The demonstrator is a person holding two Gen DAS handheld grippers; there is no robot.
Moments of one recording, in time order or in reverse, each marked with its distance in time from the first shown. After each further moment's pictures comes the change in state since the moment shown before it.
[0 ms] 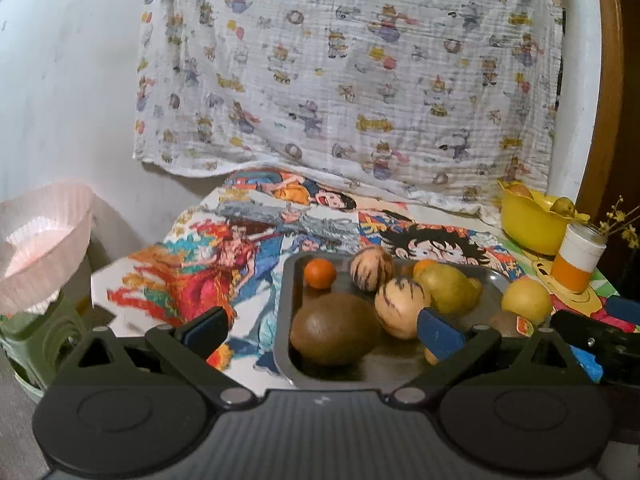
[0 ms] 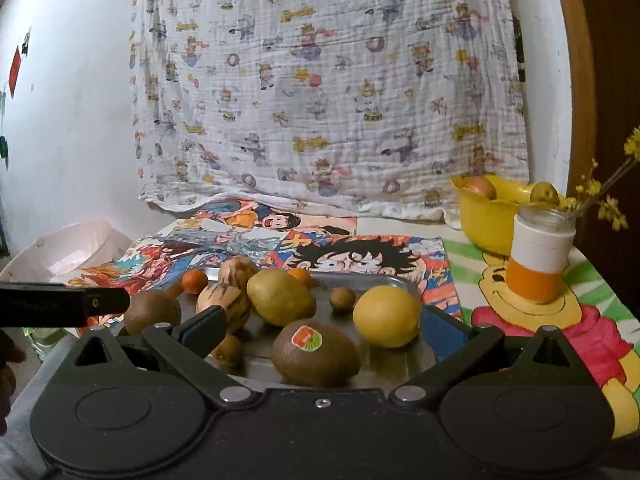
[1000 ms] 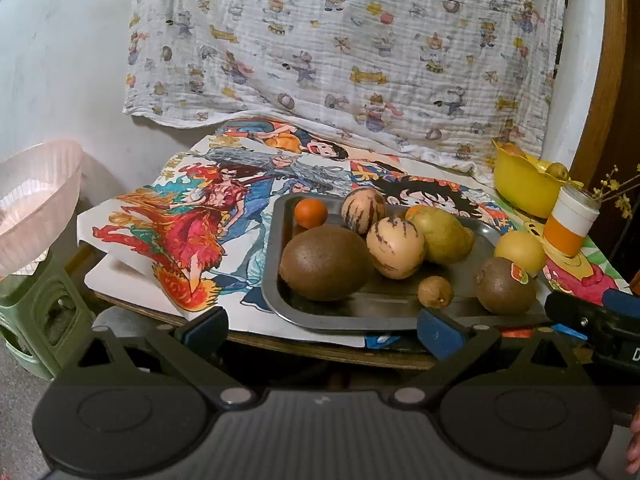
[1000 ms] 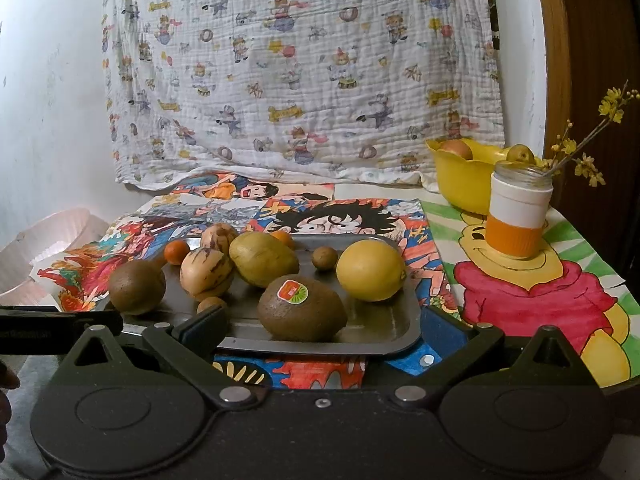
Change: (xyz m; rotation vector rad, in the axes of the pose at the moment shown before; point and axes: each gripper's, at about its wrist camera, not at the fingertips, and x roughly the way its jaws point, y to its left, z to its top) left arm 0.004 0.002 -0.022 -0.012 0.126 -0.039; right arm -0.002 0.004 -0.017 0.041 0.080 -0.072
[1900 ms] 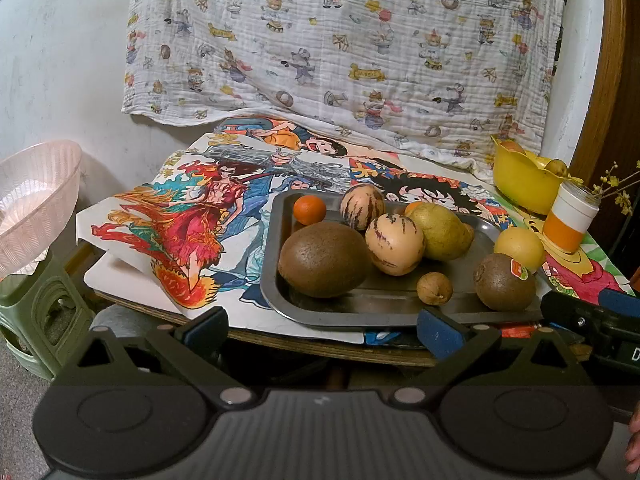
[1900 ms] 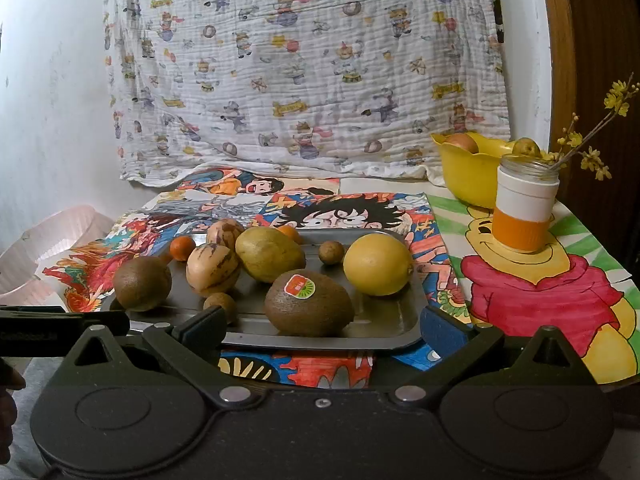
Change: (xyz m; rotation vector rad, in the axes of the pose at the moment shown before) left arm 0.001 0.000 0.001 0.003 0.005 0.002; right arm 0.001 0.002 -0.001 0.004 0.010 0.010
